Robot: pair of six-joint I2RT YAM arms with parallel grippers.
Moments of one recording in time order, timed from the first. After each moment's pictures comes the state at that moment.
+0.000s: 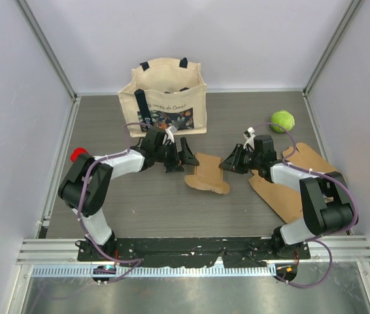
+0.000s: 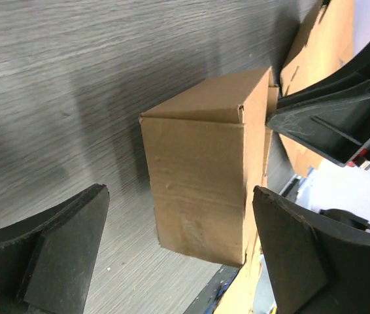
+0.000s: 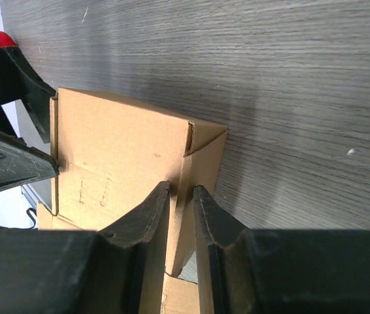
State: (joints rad) left arm -0.51 1.75 0.97 0.01 0.51 -0.74; right arm 0.22 1.49 0.63 0.14 -0.54 0.61
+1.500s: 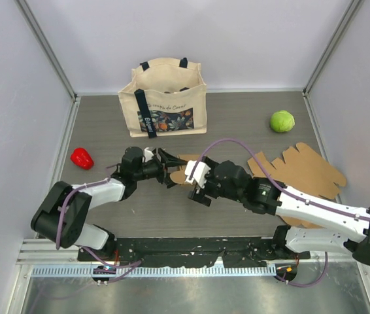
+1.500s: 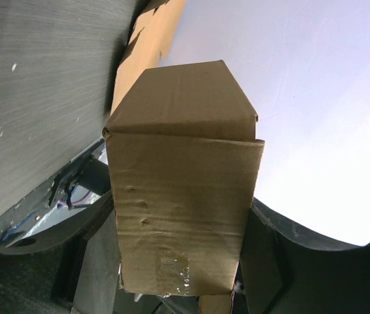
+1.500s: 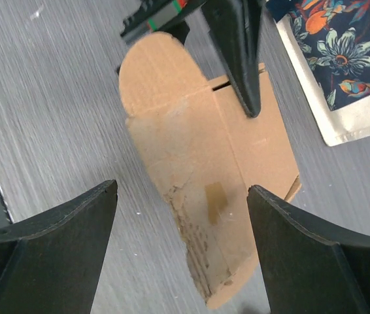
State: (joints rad) left arm -0.47 1.47 0.49 0.62 0.69 -1.76; right arm 1.07 1.03 0.87 -0.32 0.09 -0.29
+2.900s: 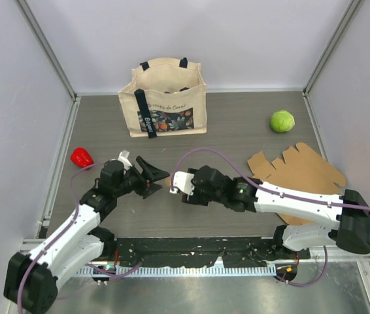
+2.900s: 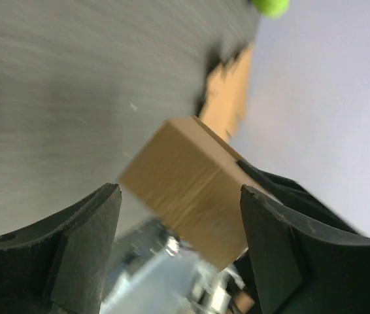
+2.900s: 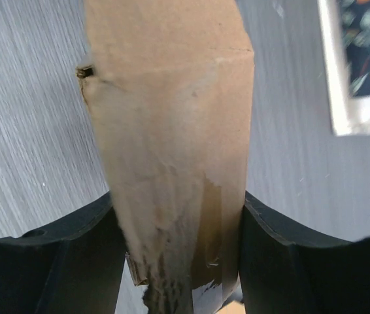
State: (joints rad) left arm -0.43 0.88 0.42 -0.03 0.45 -1.34; right arm 1.17 1.24 0.88 -0.32 0.24 -0.47
